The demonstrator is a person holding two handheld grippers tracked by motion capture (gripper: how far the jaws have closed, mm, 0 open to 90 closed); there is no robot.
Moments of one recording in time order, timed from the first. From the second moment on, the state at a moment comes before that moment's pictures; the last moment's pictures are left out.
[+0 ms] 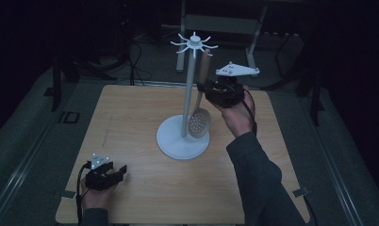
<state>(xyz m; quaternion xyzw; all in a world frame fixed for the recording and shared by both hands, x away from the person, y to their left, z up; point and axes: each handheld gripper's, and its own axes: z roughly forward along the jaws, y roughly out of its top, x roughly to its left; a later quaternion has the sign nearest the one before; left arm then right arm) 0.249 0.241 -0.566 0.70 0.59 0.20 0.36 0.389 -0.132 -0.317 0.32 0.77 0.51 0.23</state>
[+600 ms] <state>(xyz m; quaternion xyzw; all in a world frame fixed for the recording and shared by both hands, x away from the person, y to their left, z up) 0.249 0.241 -0.566 0.70 0.58 0.20 0.36 0.395 -0.128 -0.321 0.32 0.76 0.51 0.22</state>
